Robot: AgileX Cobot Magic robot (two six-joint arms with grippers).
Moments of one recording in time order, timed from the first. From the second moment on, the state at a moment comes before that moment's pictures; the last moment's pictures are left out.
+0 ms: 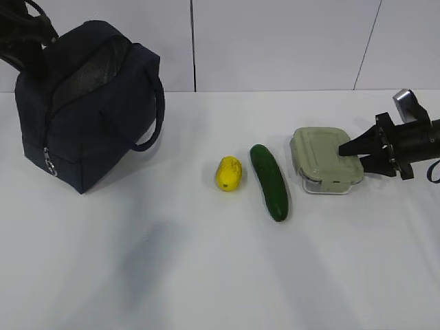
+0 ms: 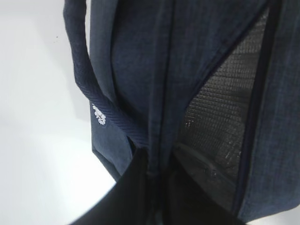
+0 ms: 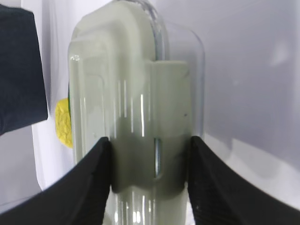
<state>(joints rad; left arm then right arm) -0.08 1.97 -1.90 -0.14 1.24 0.27 -0.31 2.32 -1.52 1.21 1.15 -0.88</state>
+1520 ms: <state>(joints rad) -0.12 1.97 -1.90 -0.16 1.24 0.27 -0.09 2.12 -1.66 1.35 1.16 -0.70</state>
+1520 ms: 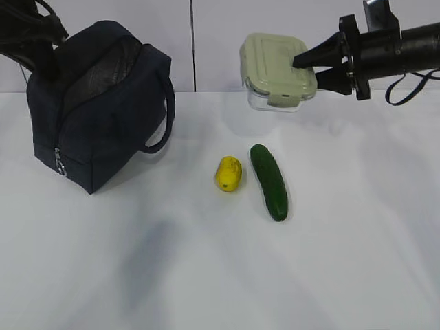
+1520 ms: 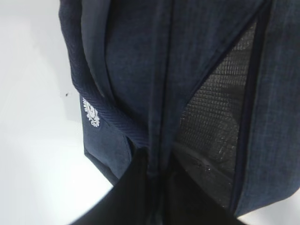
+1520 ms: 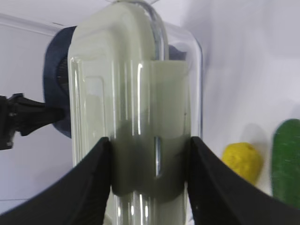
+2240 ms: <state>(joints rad) -0.22 1.97 -1.90 -0.17 1.24 0.26 0.07 2.10 -1.76 1.44 1.17 -0.62</state>
